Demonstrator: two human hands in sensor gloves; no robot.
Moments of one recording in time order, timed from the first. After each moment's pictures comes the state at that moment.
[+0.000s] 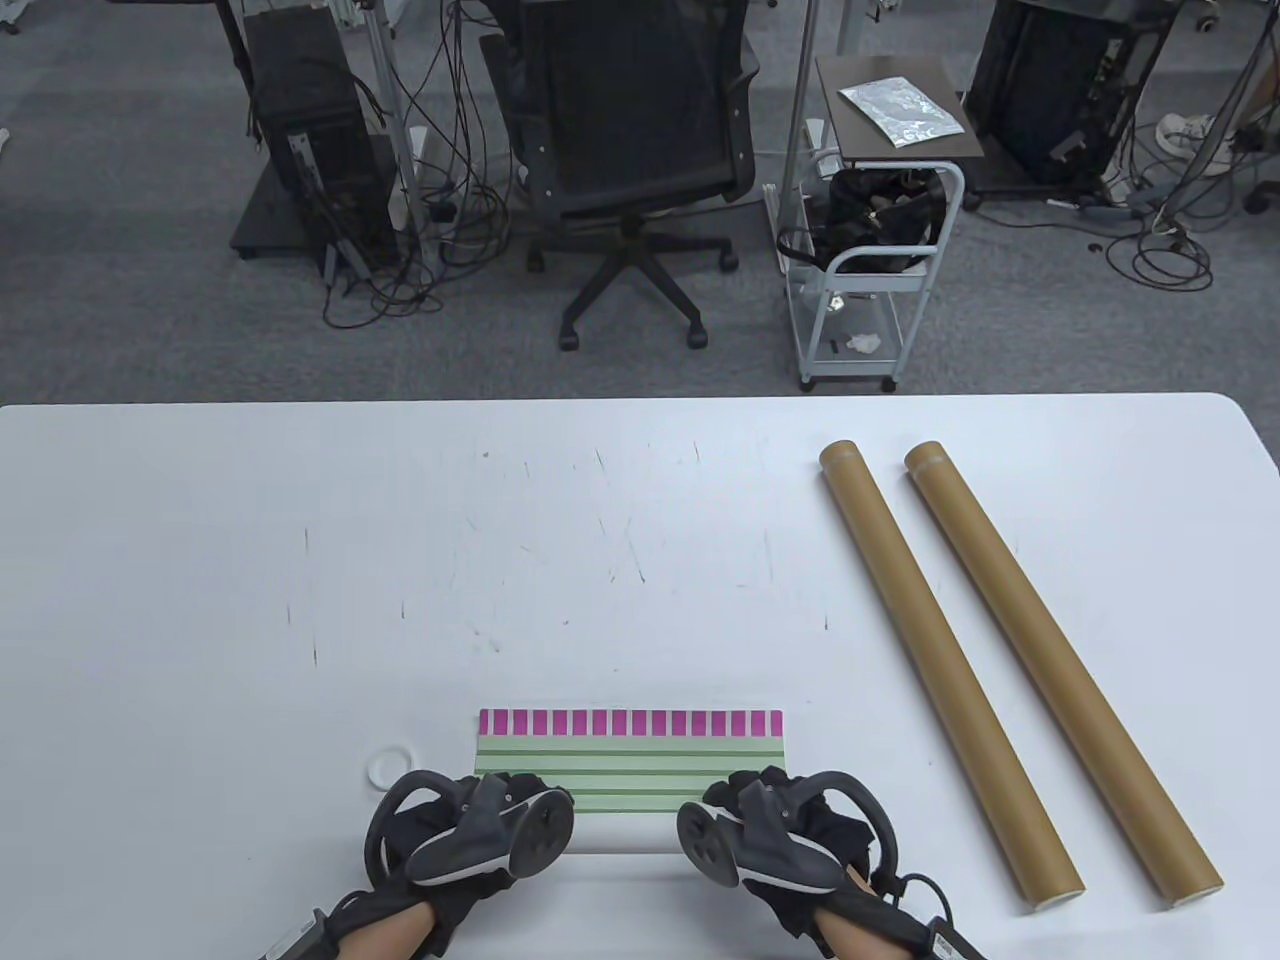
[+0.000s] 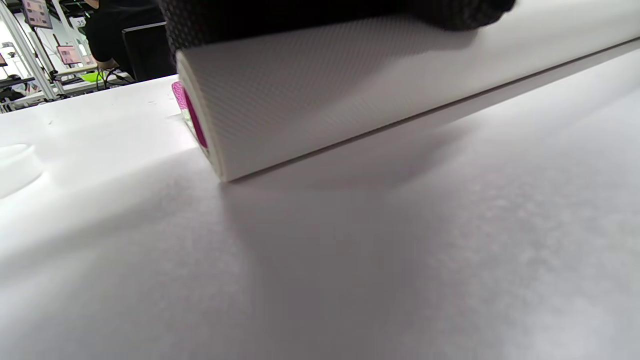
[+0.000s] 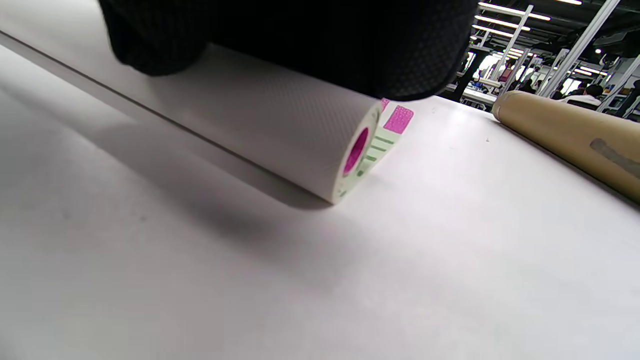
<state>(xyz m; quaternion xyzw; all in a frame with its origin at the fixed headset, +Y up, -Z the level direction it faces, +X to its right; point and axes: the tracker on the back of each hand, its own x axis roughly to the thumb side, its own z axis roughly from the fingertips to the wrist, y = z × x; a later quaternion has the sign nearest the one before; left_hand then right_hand) -0.150 -0.755 -0.257 -0.10 -0.22 -0.10 0.97 0.073 -0.745 -0.252 -0.22 -0.04 -0.97 0.12</state>
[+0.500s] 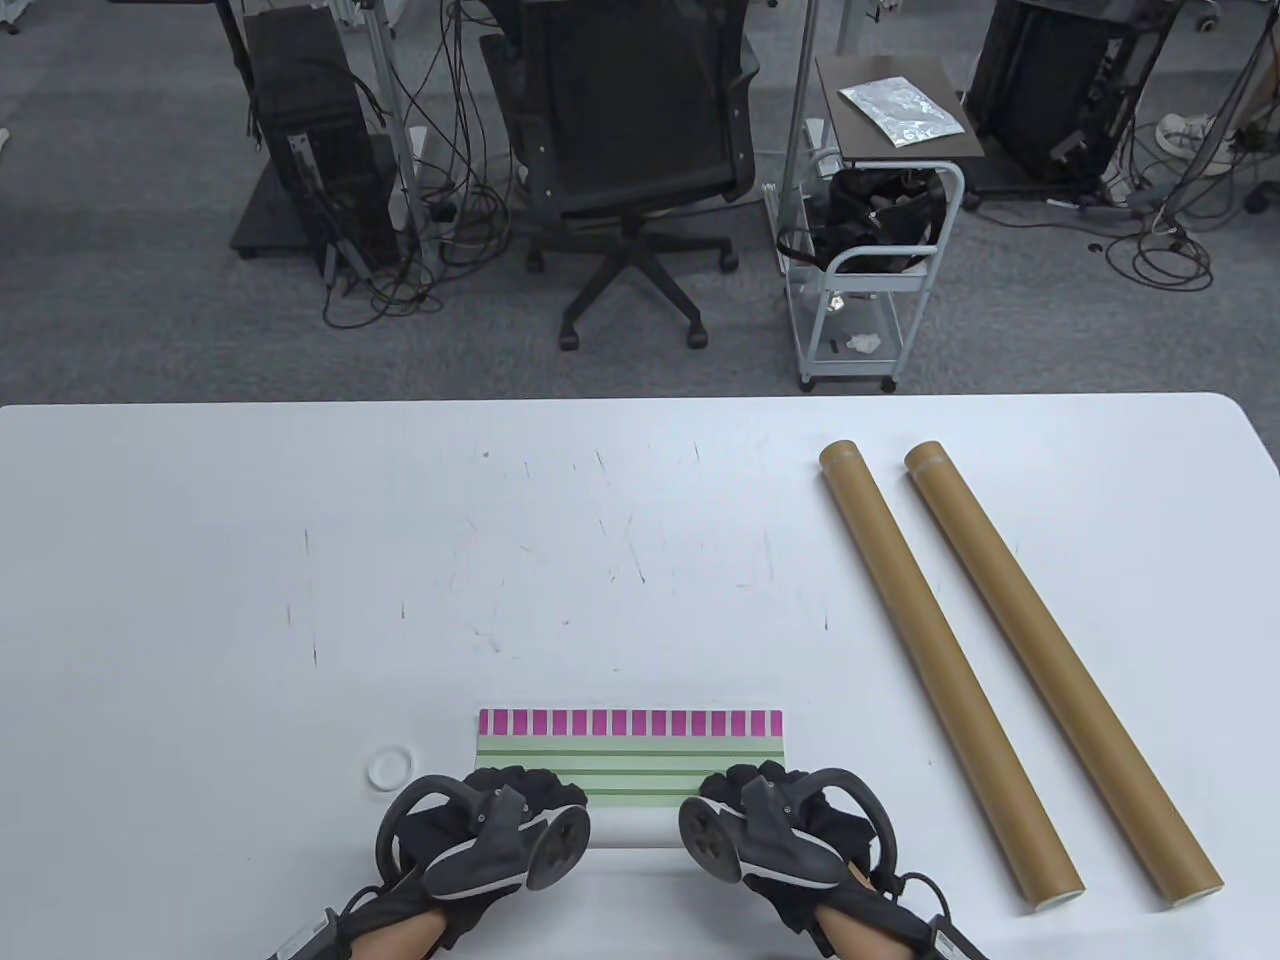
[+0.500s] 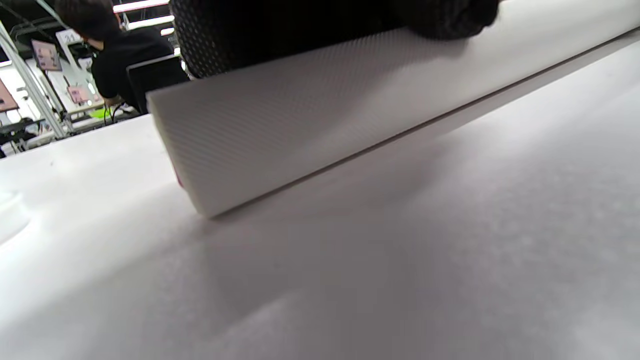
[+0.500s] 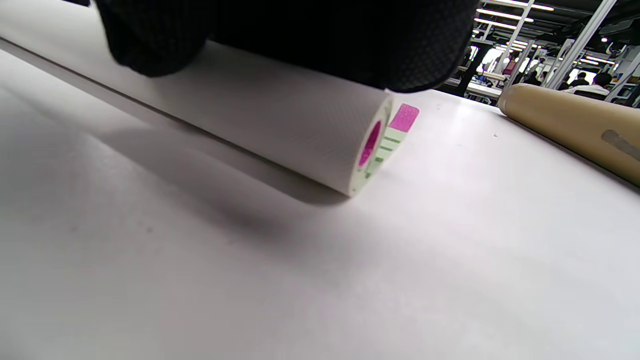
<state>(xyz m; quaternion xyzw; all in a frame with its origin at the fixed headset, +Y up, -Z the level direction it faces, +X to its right) -0.141 -0.753 -0.256 -0.06 -0.22 -0.12 0.97 0.075 -0.743 -0.254 -0.22 -0.04 -0.97 0.10</state>
